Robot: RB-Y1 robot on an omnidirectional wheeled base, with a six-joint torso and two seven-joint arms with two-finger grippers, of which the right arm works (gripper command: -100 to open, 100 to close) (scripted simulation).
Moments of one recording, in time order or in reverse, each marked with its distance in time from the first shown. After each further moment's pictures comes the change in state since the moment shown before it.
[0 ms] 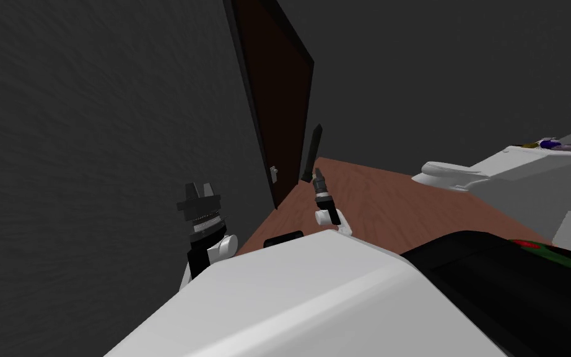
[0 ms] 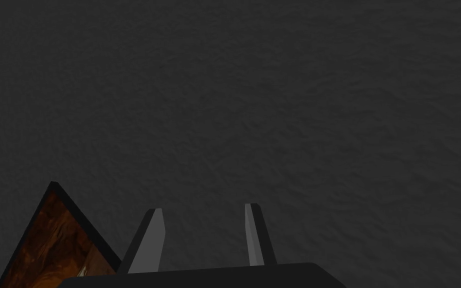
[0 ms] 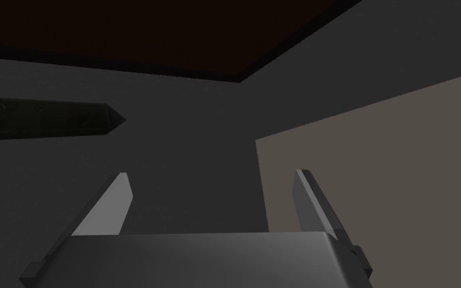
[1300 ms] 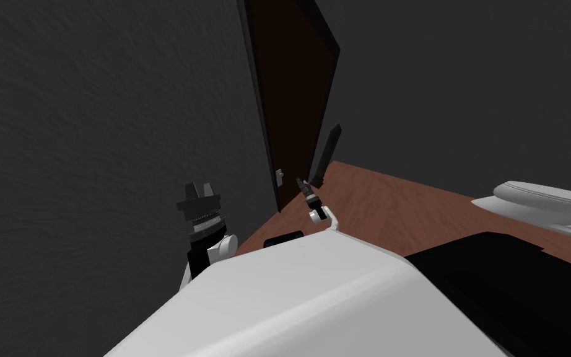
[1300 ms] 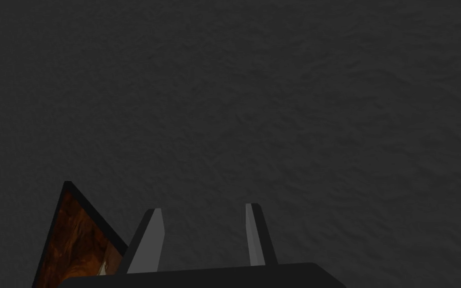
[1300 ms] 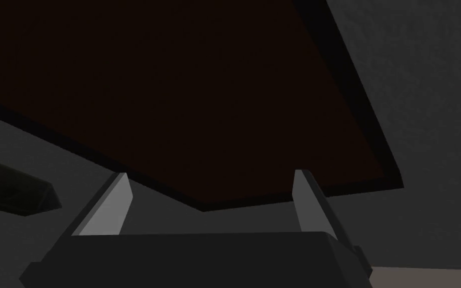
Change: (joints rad) arm -0.150 -0.082 0.072 0.328 0.247 -0.016 0.309
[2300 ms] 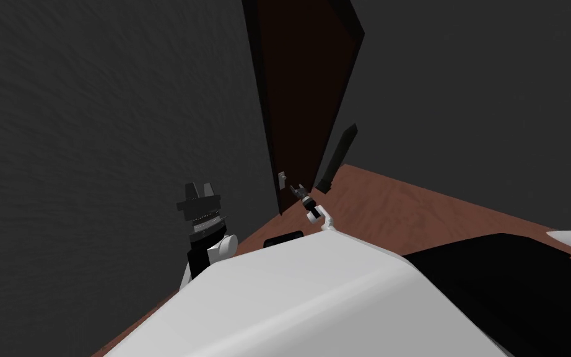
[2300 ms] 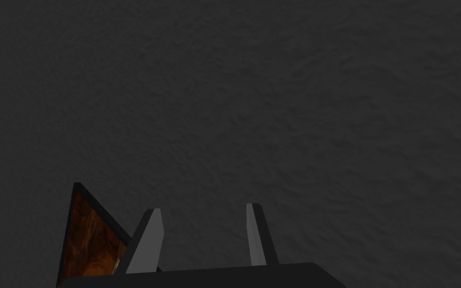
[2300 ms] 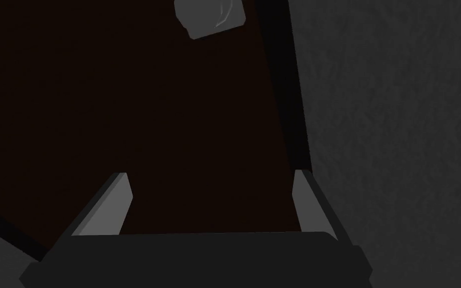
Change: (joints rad) arm -0.106 -0.040 0.048 0.235 0.169 -0.012 0.213
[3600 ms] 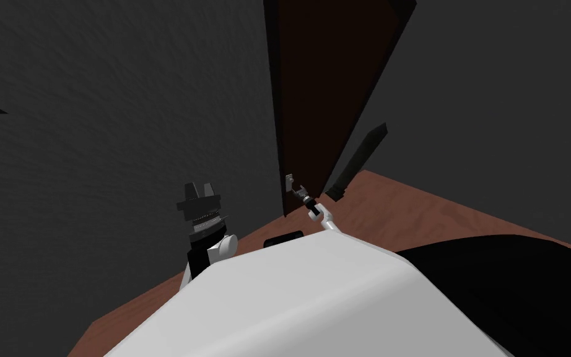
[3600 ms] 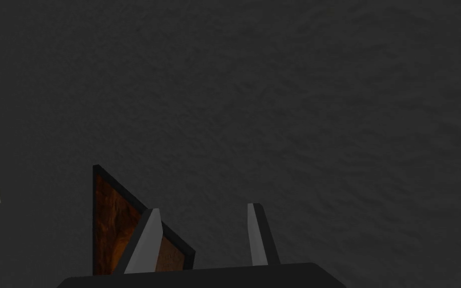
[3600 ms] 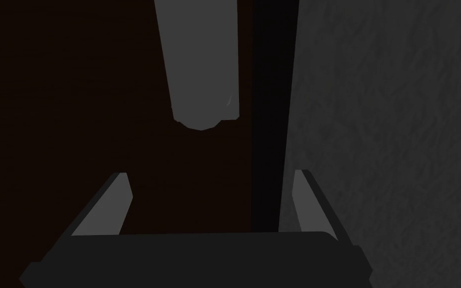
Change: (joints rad) arm -0.107 -0.037 -0.040 0.215 0.084 -0.014 0.164
